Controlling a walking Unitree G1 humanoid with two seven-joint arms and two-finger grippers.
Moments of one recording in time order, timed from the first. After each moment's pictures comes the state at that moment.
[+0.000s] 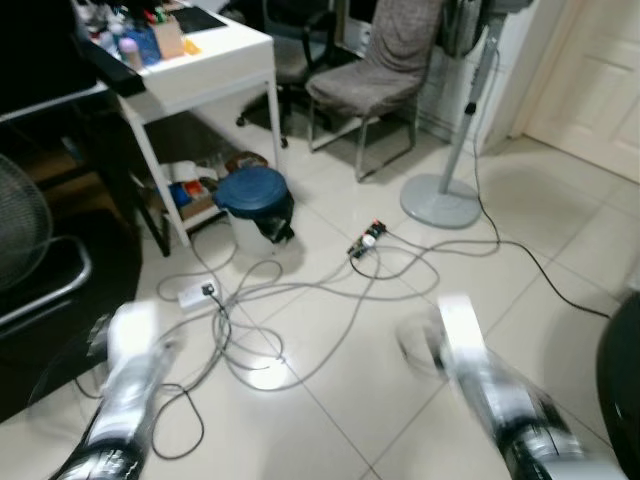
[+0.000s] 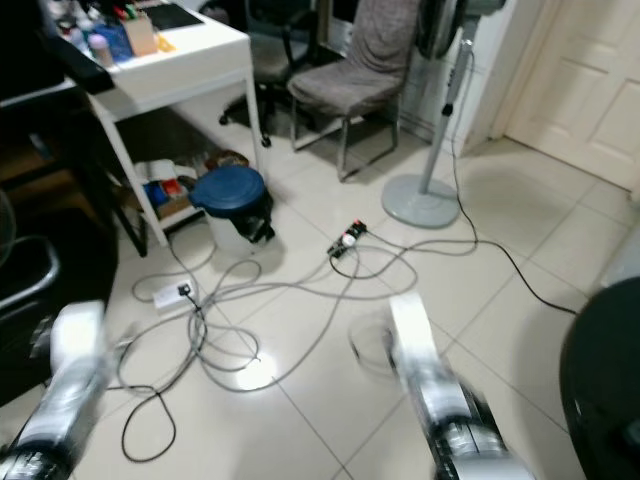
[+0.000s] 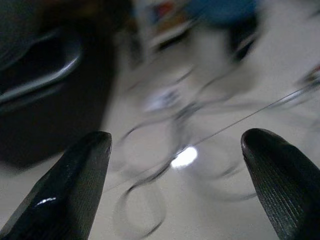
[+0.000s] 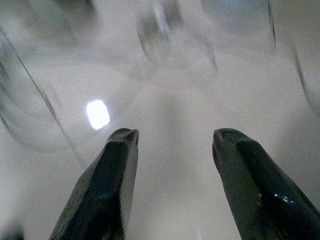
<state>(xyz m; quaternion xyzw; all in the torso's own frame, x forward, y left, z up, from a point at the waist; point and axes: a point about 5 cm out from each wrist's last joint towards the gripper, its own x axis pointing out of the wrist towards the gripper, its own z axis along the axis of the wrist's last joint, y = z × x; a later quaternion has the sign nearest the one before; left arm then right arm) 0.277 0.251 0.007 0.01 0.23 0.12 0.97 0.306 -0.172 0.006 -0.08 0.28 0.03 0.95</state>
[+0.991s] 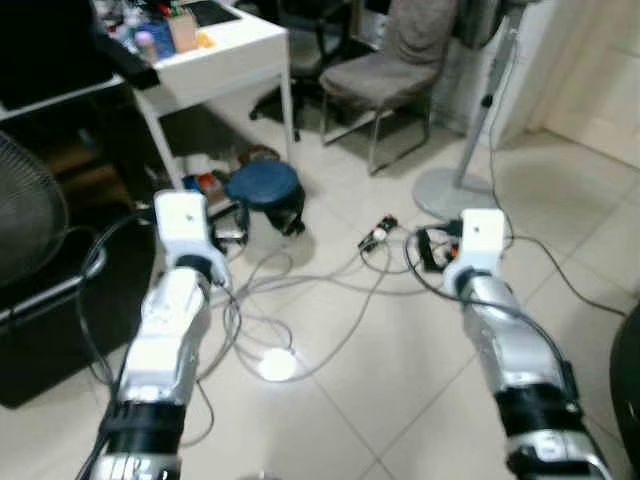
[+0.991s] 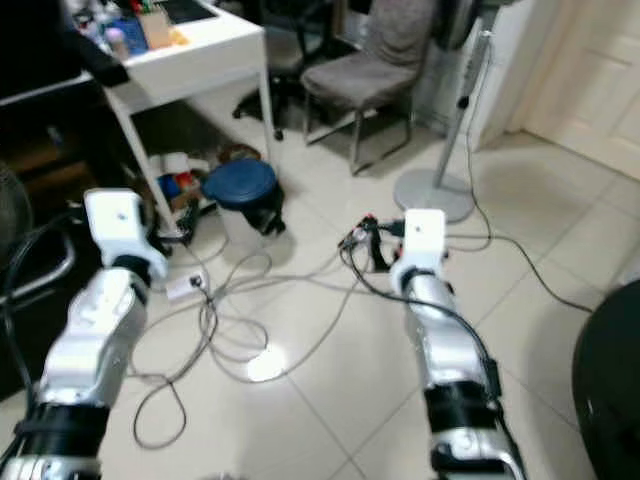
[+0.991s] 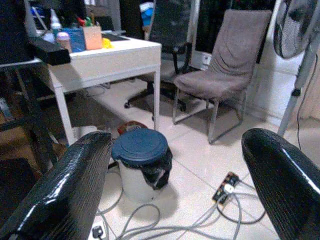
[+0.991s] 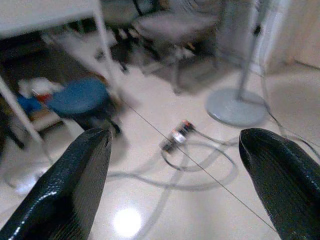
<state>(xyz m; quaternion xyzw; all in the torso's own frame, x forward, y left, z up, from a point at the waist) 0.316 0.176 0.148 -0.02 -0.03 0.00 1.00 0.331 -0.173 0.102 0.00 0.10 0.00 0.99</state>
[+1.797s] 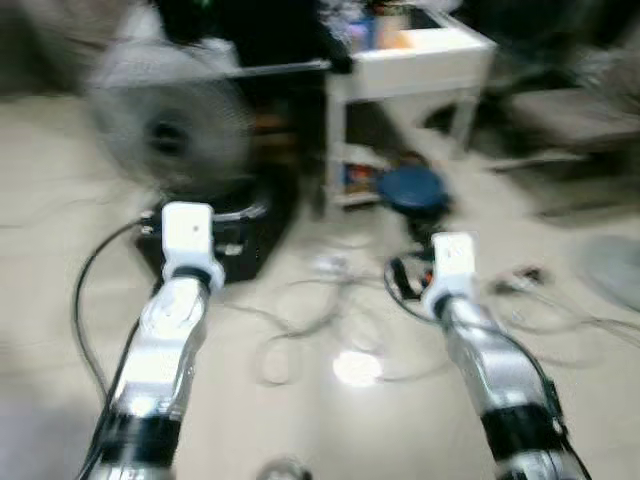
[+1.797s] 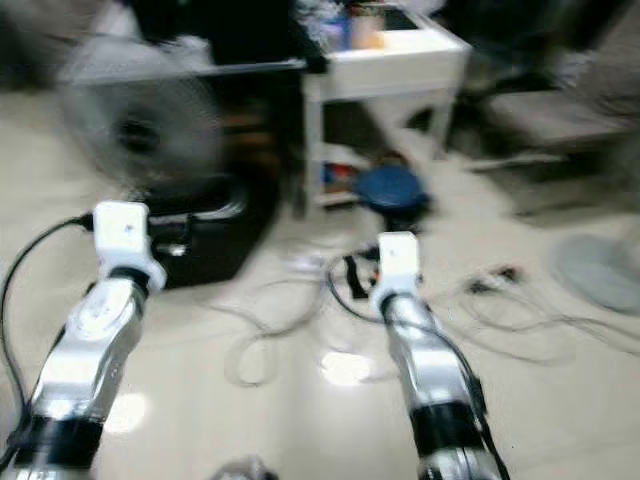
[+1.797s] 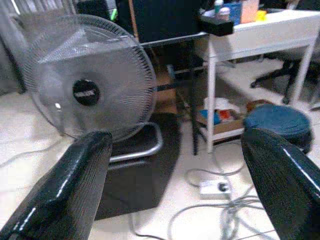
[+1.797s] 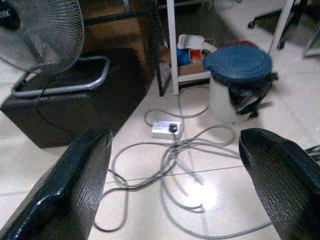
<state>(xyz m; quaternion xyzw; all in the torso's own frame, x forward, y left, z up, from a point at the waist) 0.317 0.170 0.142 0.04 0.02 -0.02 1.00 0.310 -0.150 0.077 0.02 0.16 0.04 0.99</state>
